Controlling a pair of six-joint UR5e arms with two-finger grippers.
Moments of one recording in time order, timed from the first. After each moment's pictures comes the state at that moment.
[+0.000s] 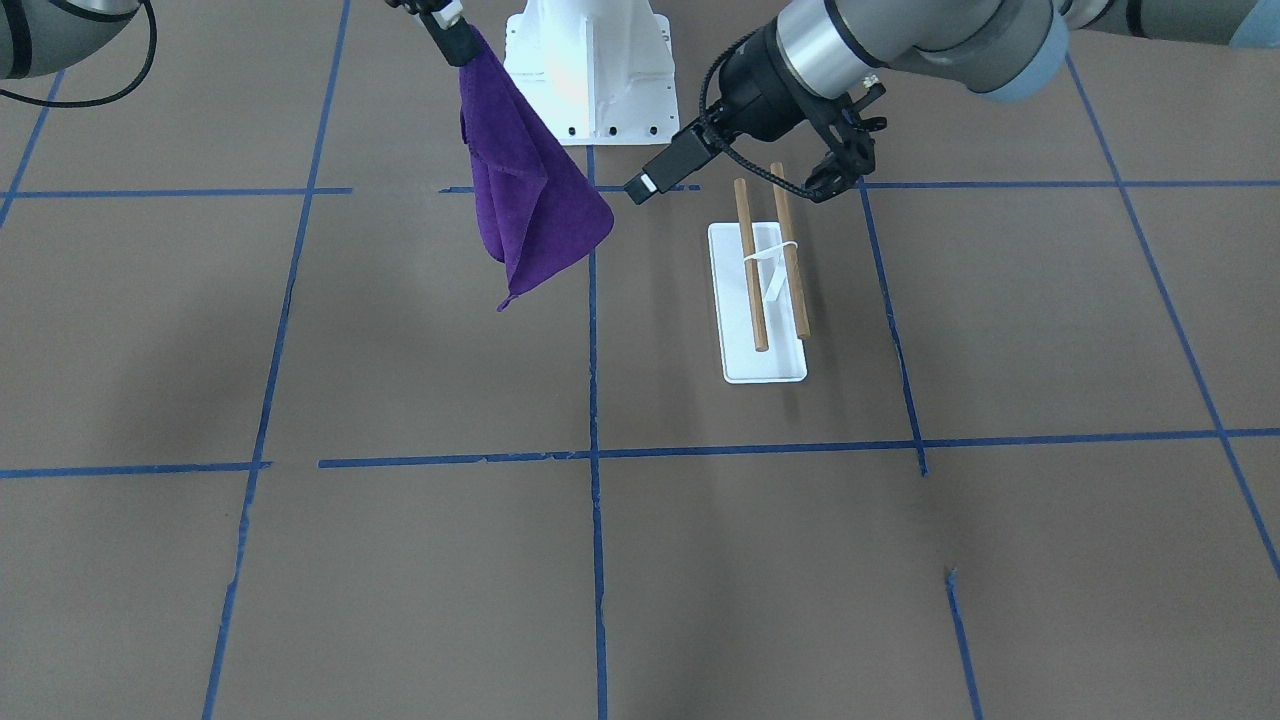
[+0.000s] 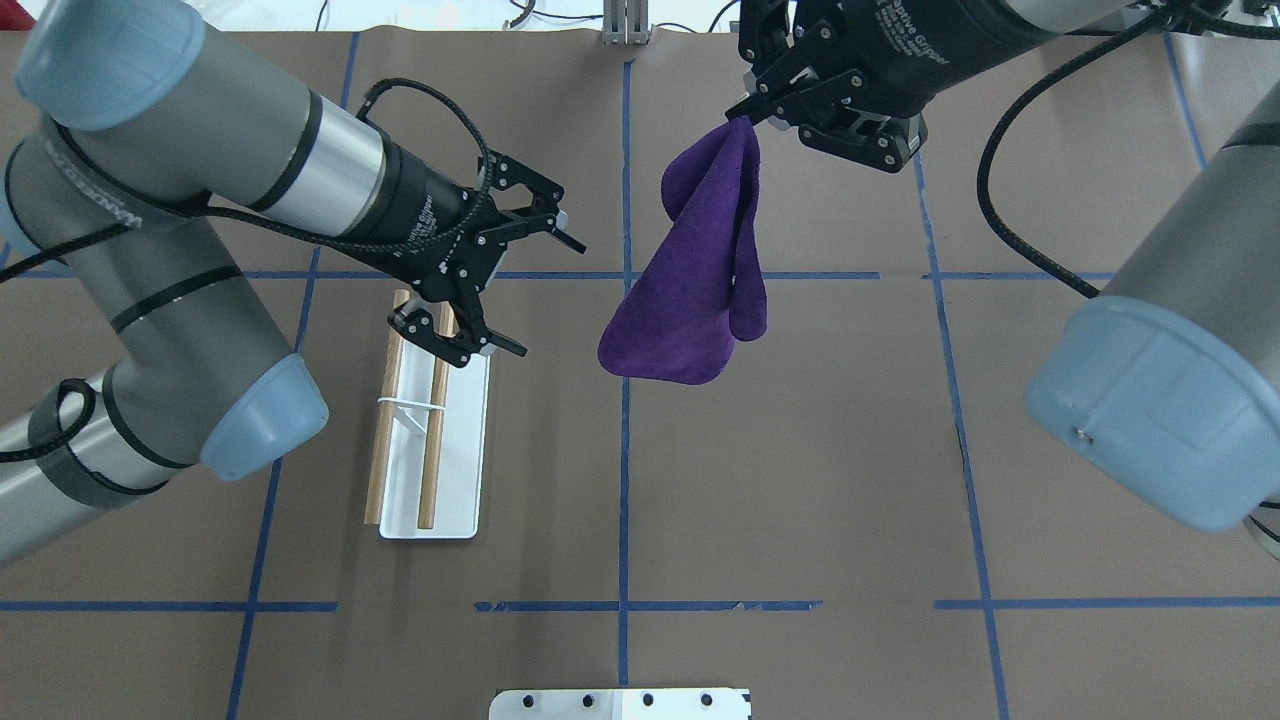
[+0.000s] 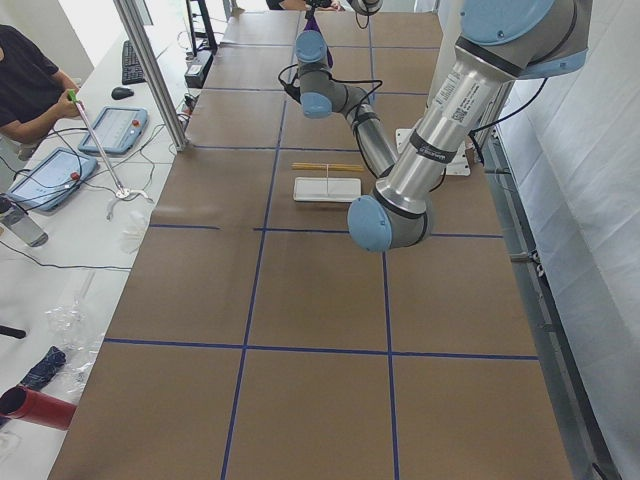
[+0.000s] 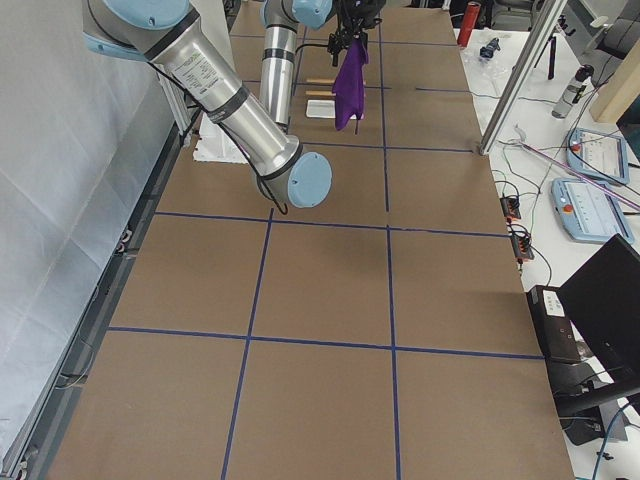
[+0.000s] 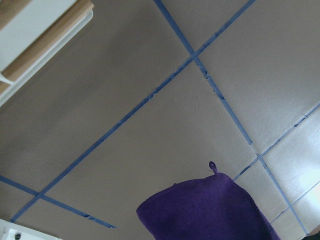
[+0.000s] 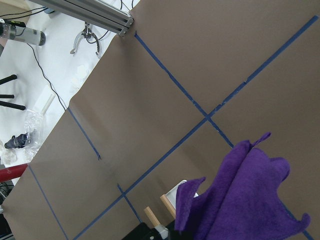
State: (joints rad) left arm -0.73 -2.19 -1.86 -2.07 -2.32 -2.39; right arm 0.87 -0.73 2.20 -1.86 2.07 1.94
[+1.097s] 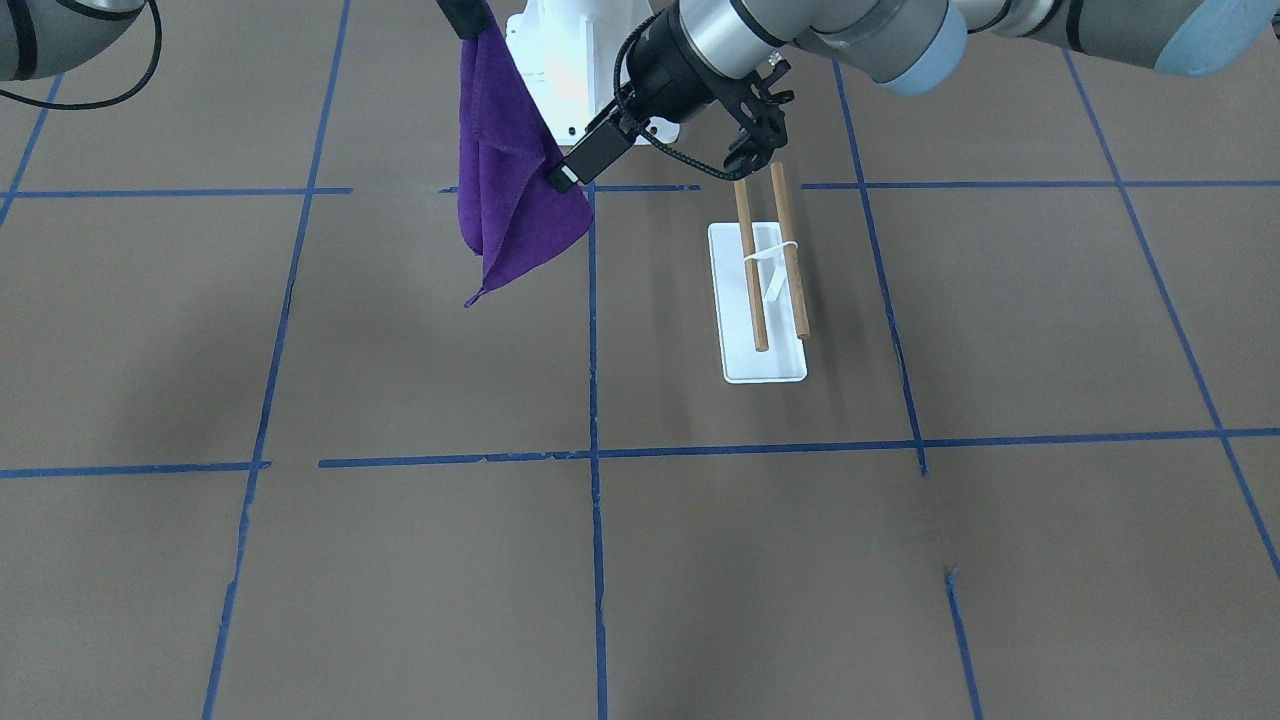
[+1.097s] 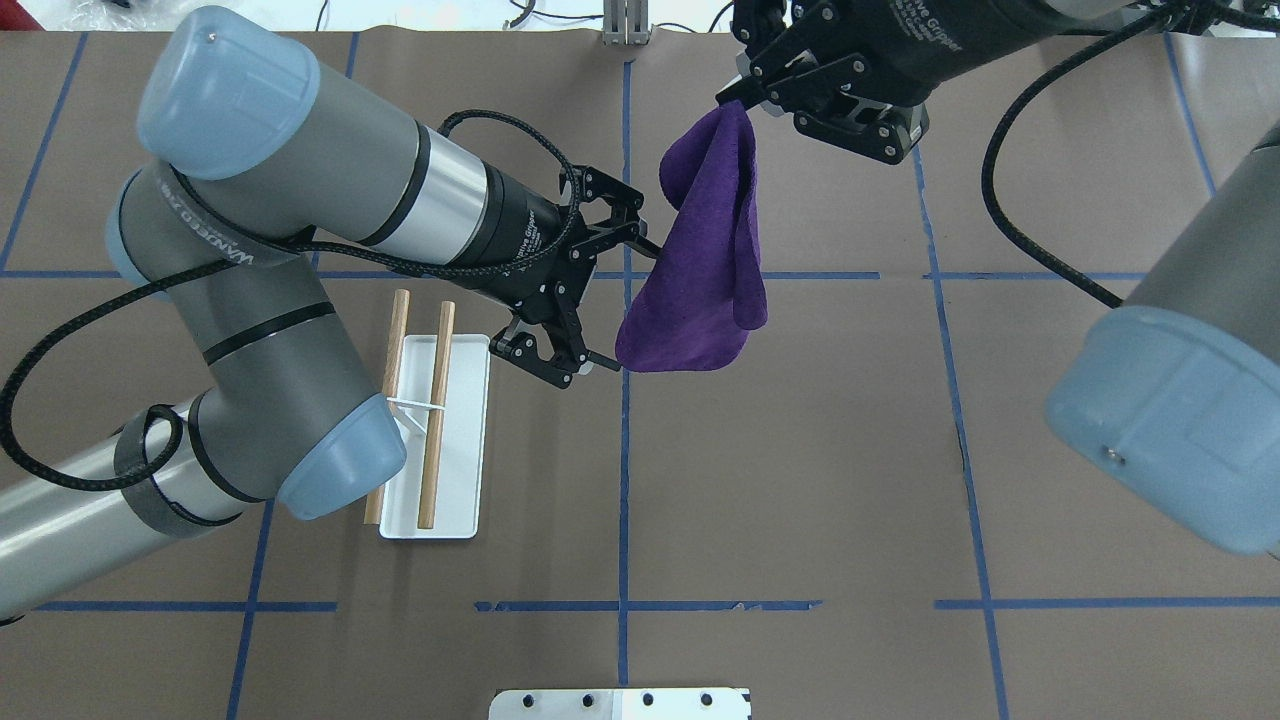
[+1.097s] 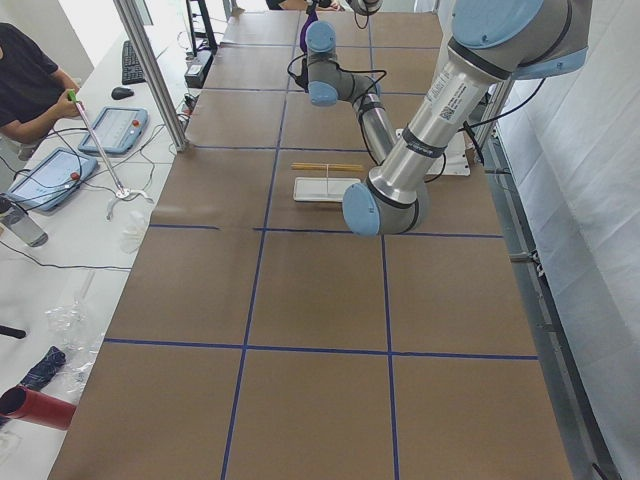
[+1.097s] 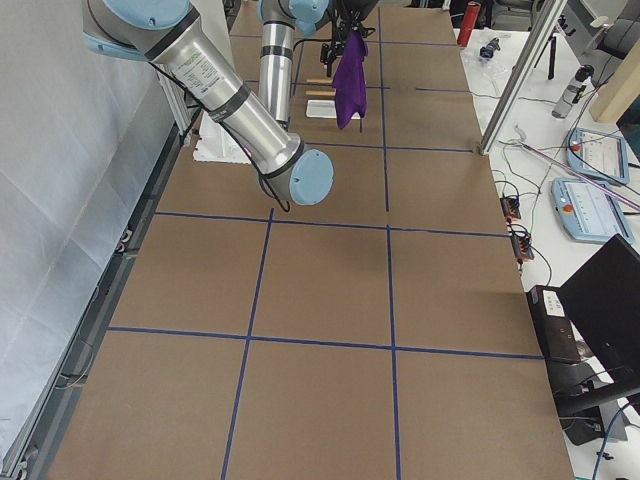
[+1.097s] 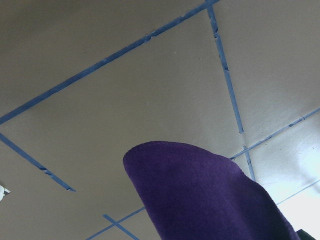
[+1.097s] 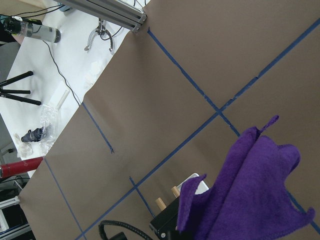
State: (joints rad) left arm -0.67 -2.28 -1.82 -2.08 -2.22 -2.56; right arm 0.87 -0.71 2.23 -1.86 2.07 1.95
